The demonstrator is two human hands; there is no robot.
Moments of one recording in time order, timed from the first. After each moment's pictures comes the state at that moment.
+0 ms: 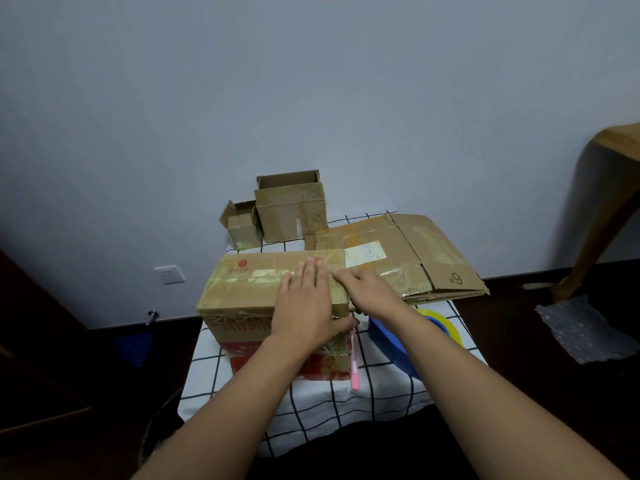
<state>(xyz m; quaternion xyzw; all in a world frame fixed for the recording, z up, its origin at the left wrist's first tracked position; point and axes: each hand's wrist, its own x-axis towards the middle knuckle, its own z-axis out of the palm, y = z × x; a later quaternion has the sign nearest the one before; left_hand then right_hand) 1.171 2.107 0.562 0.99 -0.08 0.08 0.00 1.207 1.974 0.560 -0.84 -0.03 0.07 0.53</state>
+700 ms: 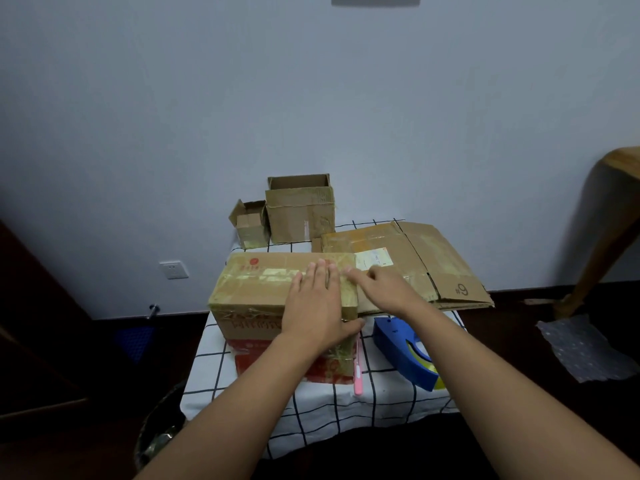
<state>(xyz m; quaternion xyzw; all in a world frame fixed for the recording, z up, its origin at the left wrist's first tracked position) 1.171 2.109 0.564 0.99 -0.09 0.07 0.01 1.218 1.960 0.569 -0.91 -0.04 0.09 0.41</state>
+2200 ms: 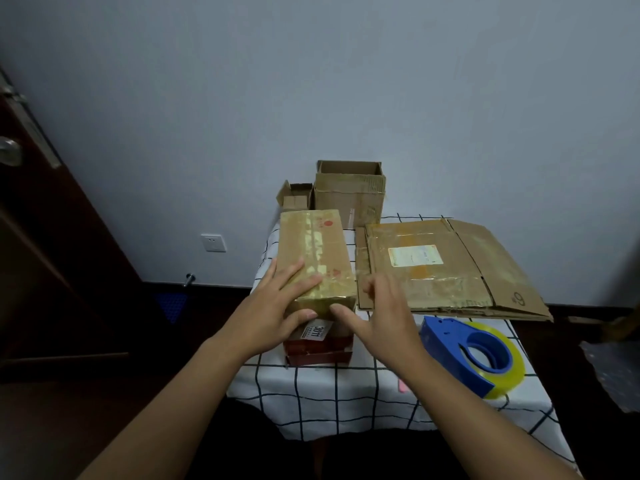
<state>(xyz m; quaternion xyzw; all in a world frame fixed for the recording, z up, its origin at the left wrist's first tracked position) 1.133 2.280 0.552 0.97 -0.13 0.05 0.19 1.157 2.057 0.536 -0.89 -0.19 -0.13 0.40</state>
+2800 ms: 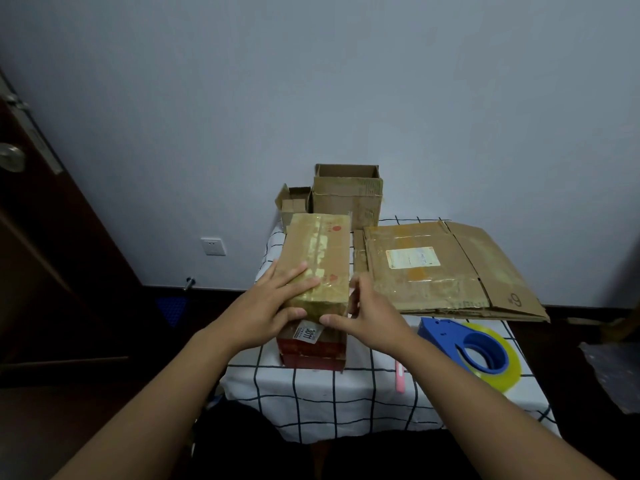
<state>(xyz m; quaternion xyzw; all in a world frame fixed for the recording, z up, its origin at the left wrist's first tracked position) 1.140 2.290 0.558 0.96 -0.17 0.01 0.21 1.176 2.056 0.541 -0.88 -0.21 0.06 0.41</state>
